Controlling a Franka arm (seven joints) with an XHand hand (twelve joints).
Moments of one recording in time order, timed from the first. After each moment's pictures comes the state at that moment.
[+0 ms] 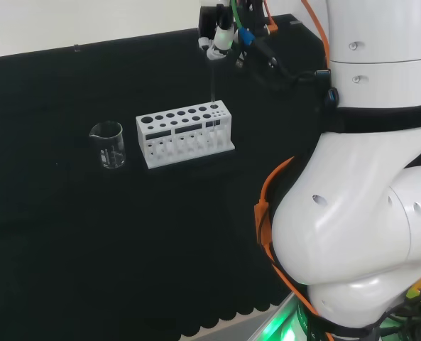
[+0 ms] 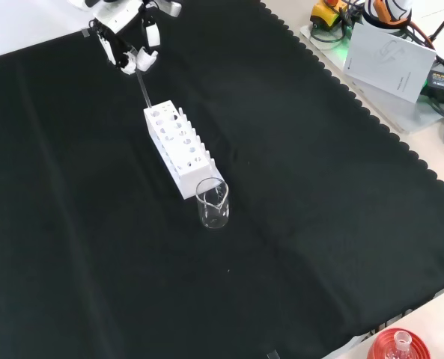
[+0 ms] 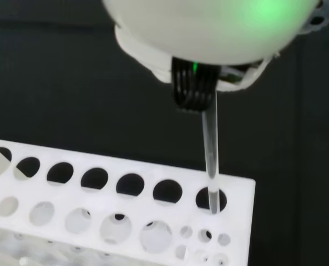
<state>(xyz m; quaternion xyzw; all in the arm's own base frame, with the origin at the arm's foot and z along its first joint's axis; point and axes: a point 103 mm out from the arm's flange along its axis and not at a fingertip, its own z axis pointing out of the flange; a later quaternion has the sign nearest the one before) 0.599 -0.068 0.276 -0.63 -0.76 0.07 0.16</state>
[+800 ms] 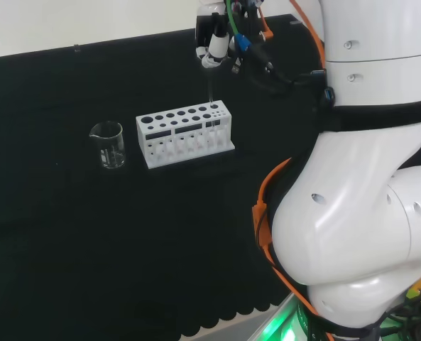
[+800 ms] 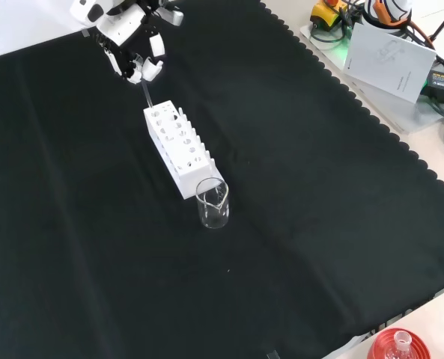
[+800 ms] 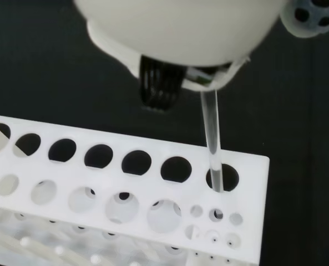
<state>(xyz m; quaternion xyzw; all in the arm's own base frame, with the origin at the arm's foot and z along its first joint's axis) 0.600 -0.061 0.260 -0.62 -0.76 0.09 0.17</state>
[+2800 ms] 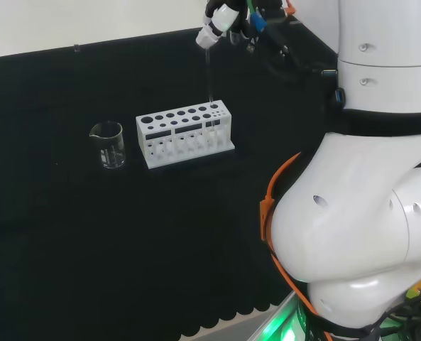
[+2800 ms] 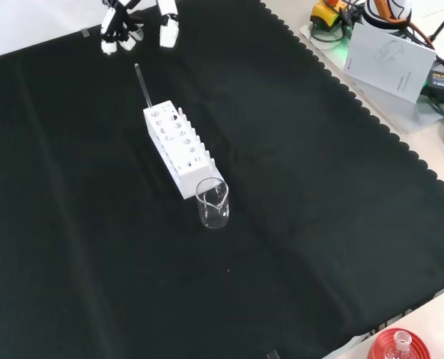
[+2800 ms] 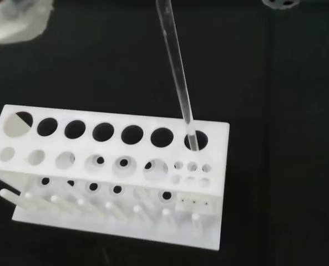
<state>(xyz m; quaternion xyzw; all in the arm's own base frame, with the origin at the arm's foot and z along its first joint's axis) 0.555 -0.085 0.326 -0.65 -0.73 0.10 0.20</state>
